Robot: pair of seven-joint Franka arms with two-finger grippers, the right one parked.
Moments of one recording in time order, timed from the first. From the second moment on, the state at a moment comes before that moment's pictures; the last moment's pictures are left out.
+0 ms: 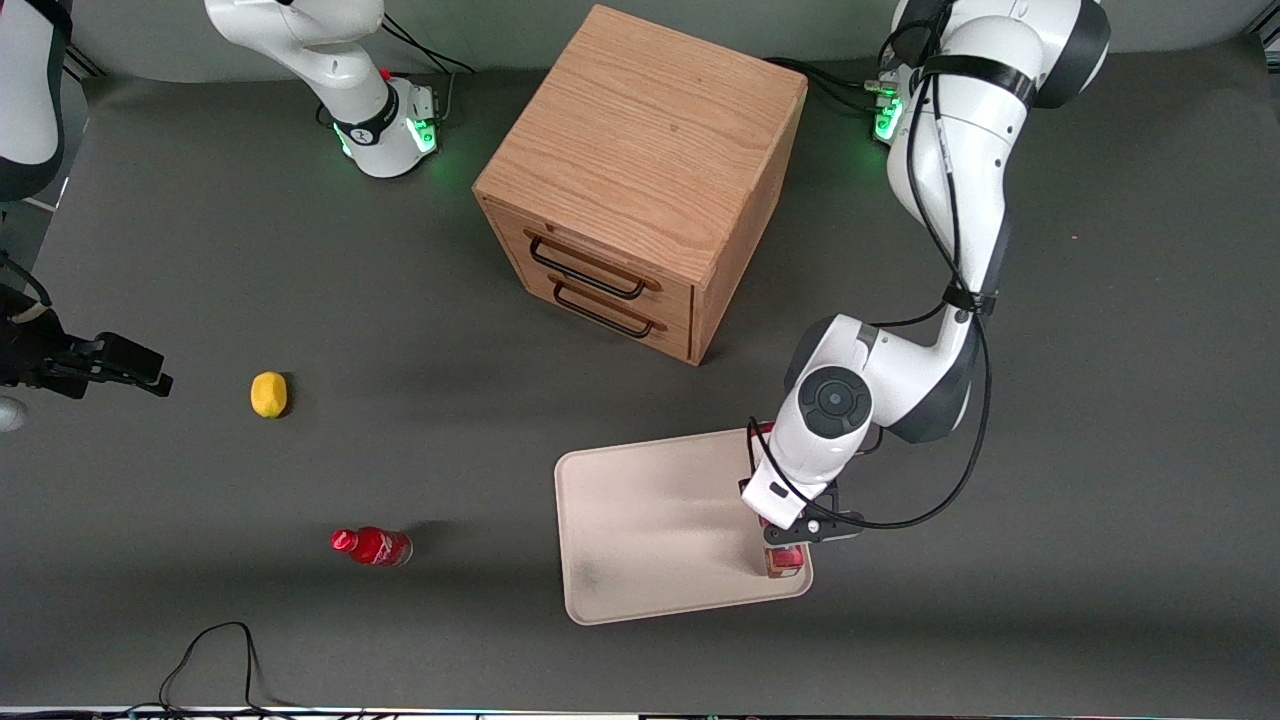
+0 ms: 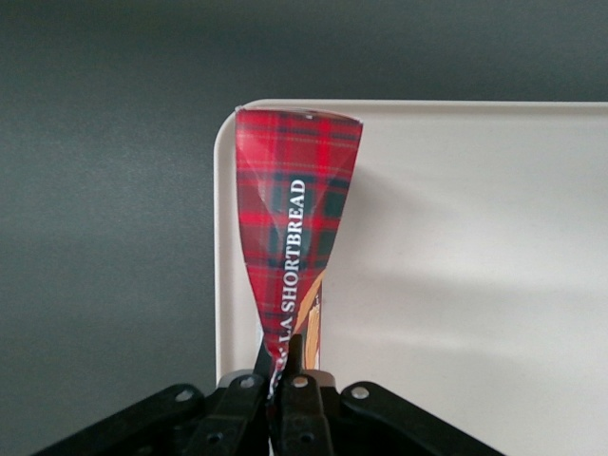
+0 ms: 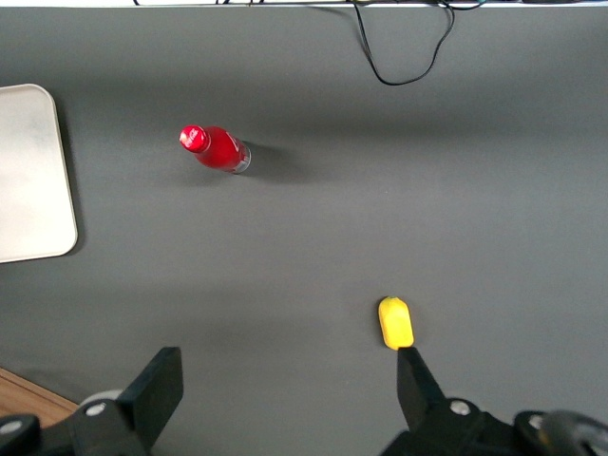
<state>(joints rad) -0.46 0.85 0.00 -1.25 0.05 2.23 -0.63</state>
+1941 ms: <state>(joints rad) -0.22 0.29 0.01 -1.28 0.07 1.66 -0.23</state>
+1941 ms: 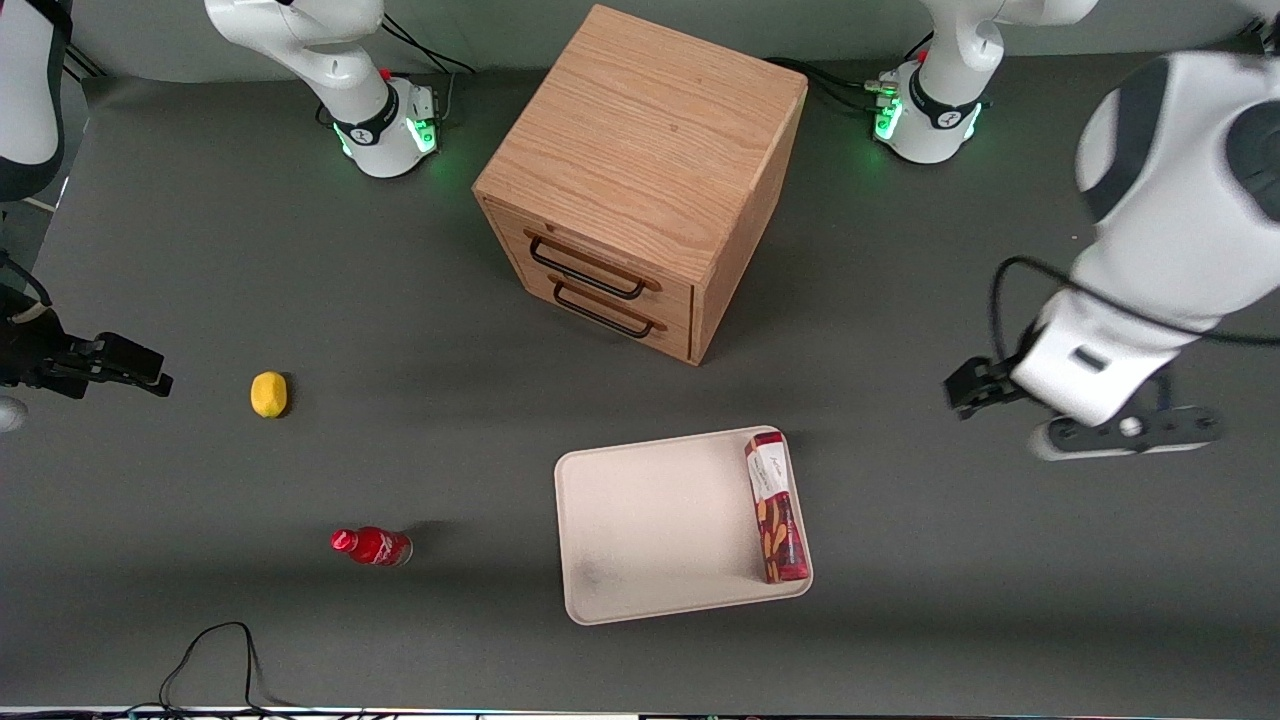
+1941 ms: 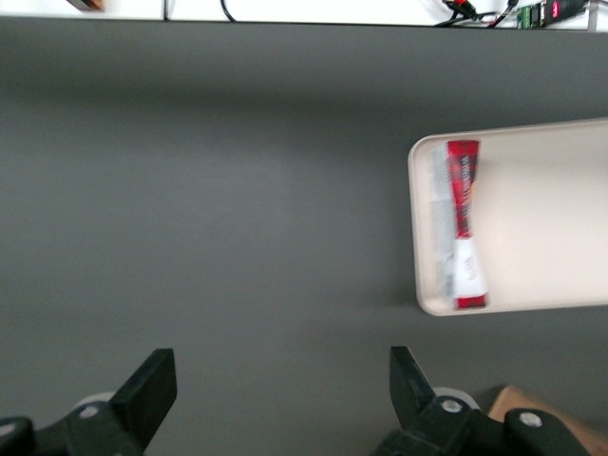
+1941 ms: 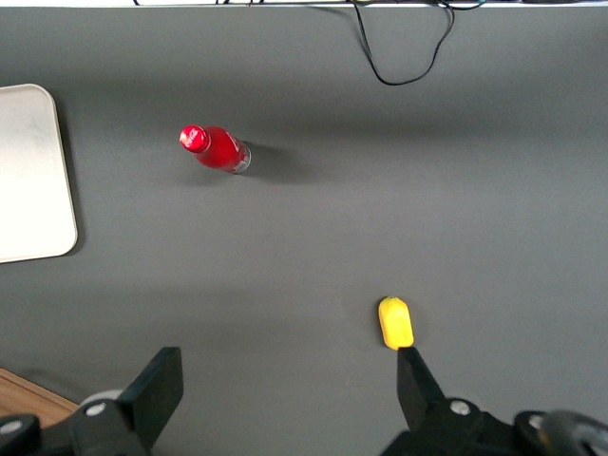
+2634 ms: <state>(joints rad) -0.07 0.05 0.01 -1.54 0.07 1.74 -0.03</state>
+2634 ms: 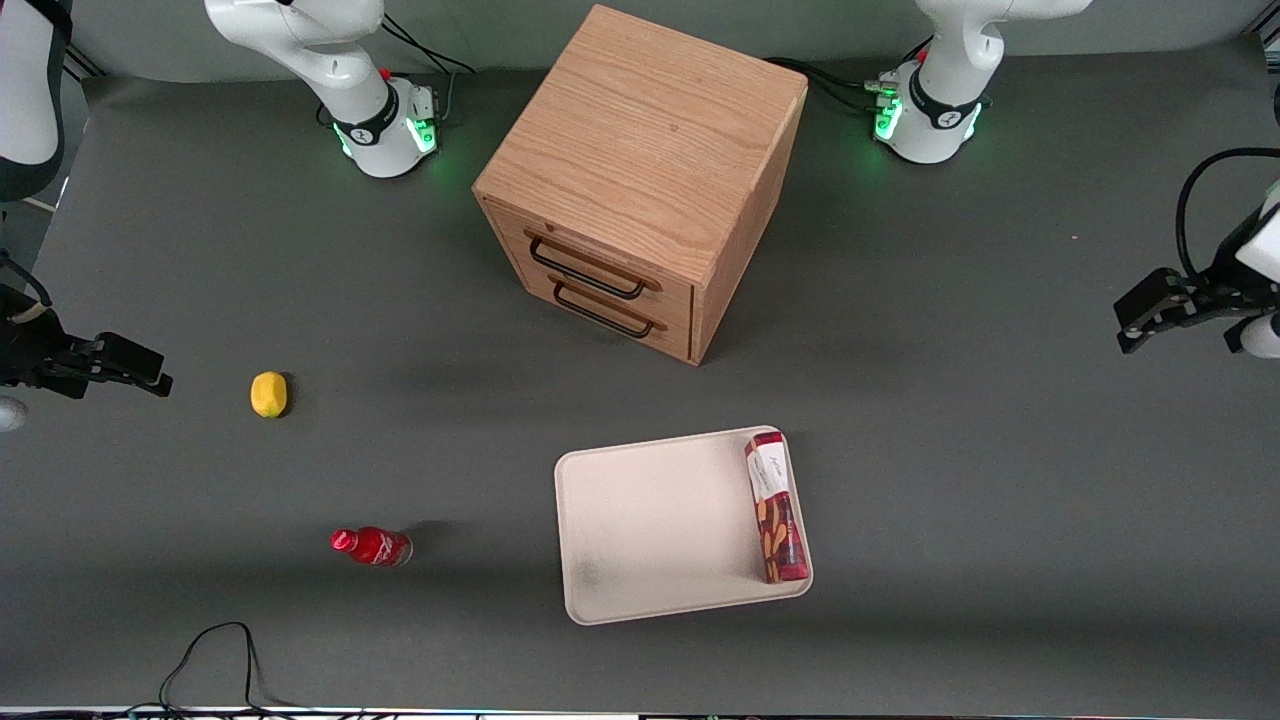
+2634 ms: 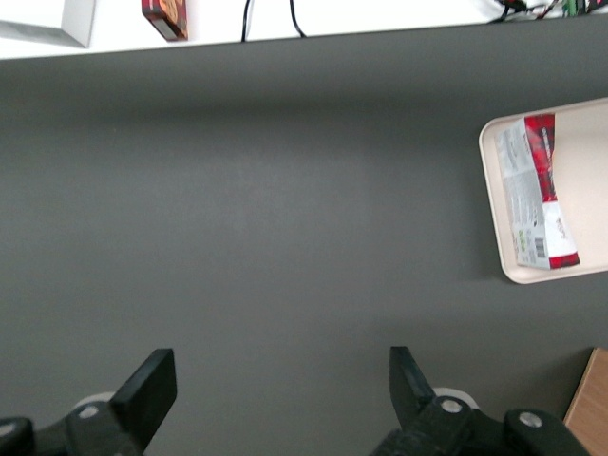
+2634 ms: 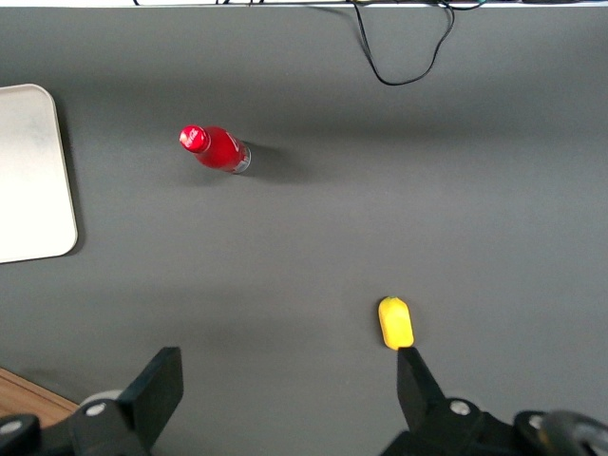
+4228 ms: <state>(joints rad) -0.07 0.00 0.03 -1.56 -0.01 1.58 -0.06</state>
